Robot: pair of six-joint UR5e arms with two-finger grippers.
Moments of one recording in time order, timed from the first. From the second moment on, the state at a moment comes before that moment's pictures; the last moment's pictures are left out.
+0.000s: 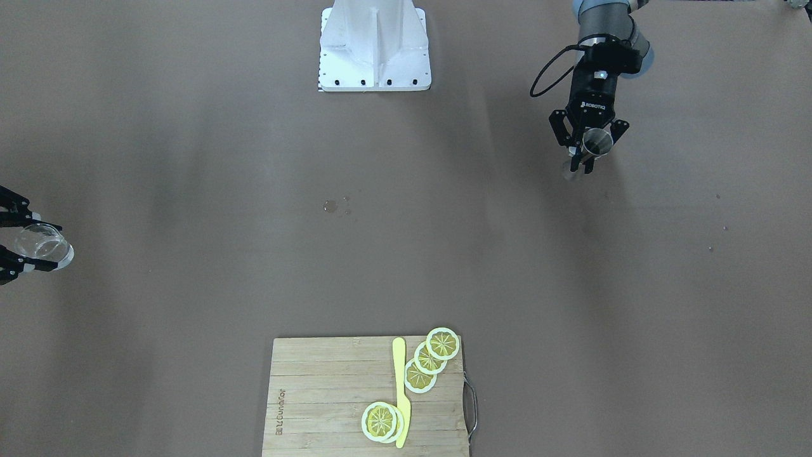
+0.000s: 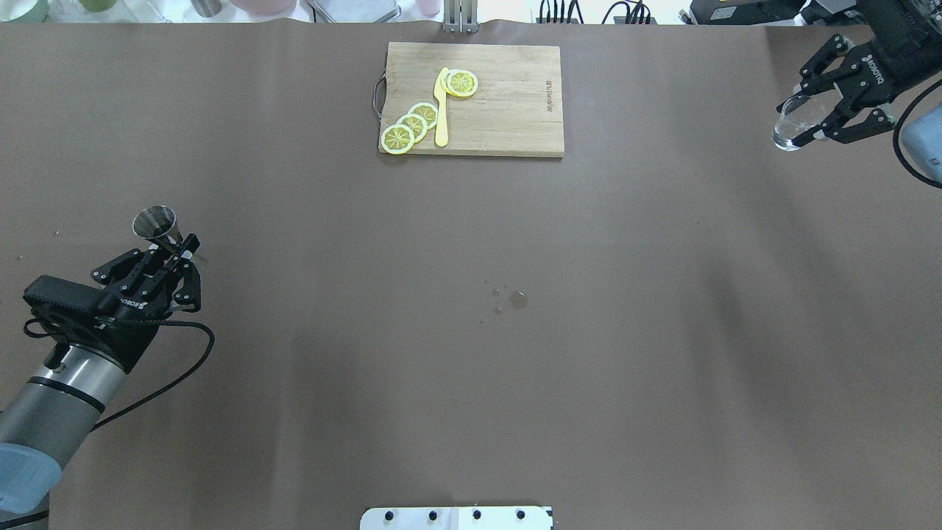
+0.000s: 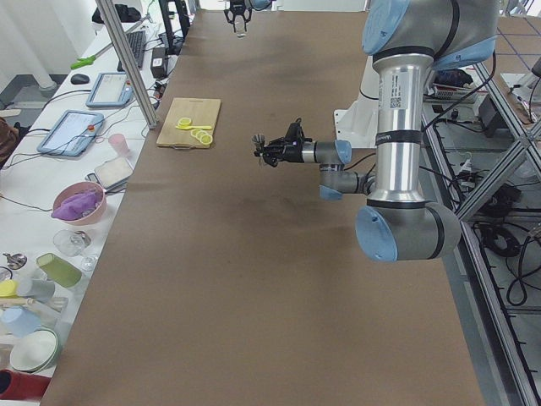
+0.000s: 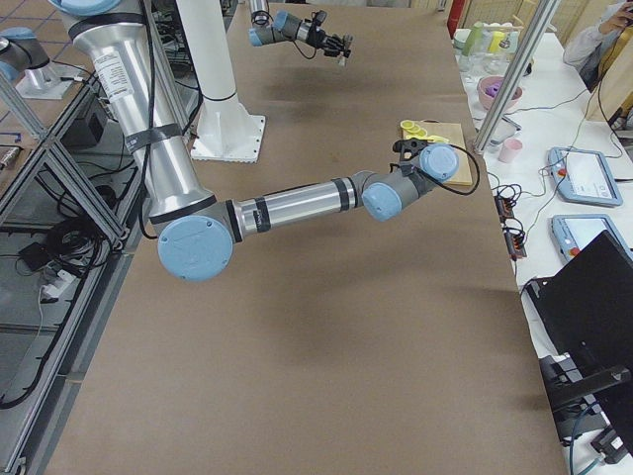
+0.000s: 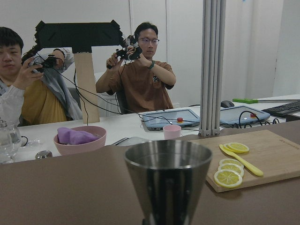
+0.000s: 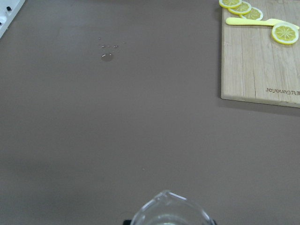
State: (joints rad) left arm -0.22 -1.47 -1.80 -2.92 -0.58 -0.81; right arm 1.29 -1.22 1.45 -1.20 2.80 -1.03
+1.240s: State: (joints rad) left arm -0.22 -1.47 -1.66 -2.91 -0.60 -0.99; right arm 1.29 -1.25 1.35 -1.02 2.72 -1.01
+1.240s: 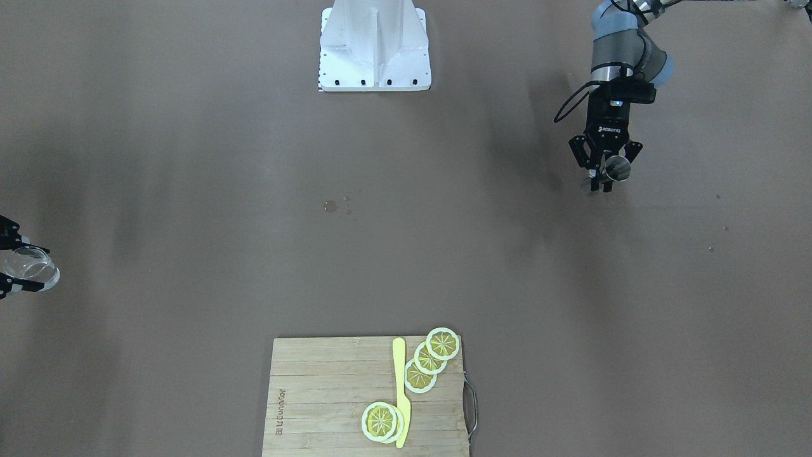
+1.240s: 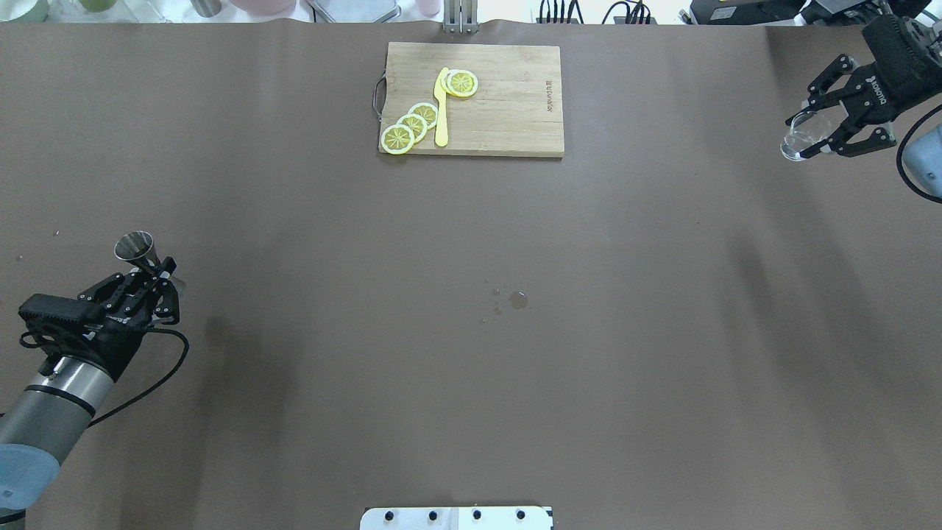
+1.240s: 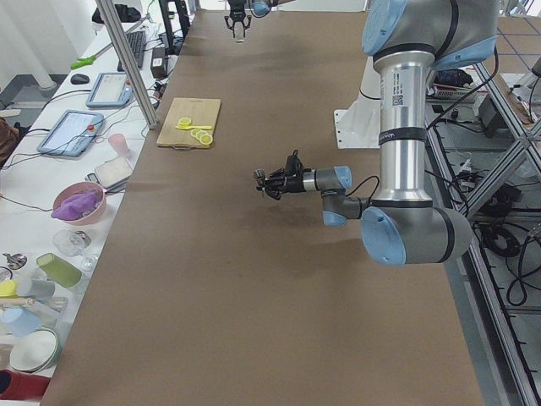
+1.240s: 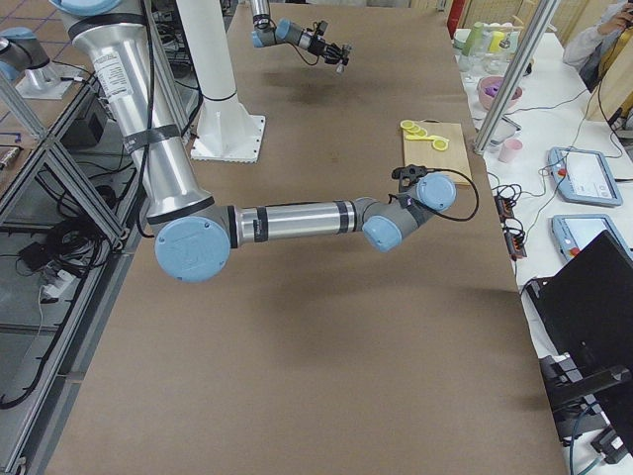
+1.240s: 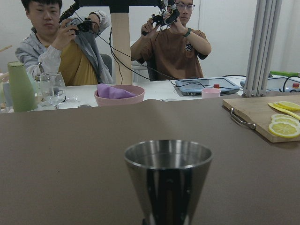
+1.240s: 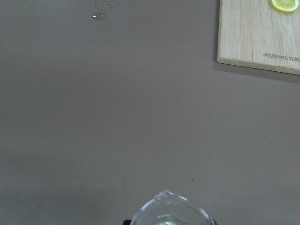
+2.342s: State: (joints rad) left arm -0.22 -1.66 -1.61 -2.89 -0.63 -0.79; right arm 1.28 -1.43 1.53 -0.87 2.53 -0.72
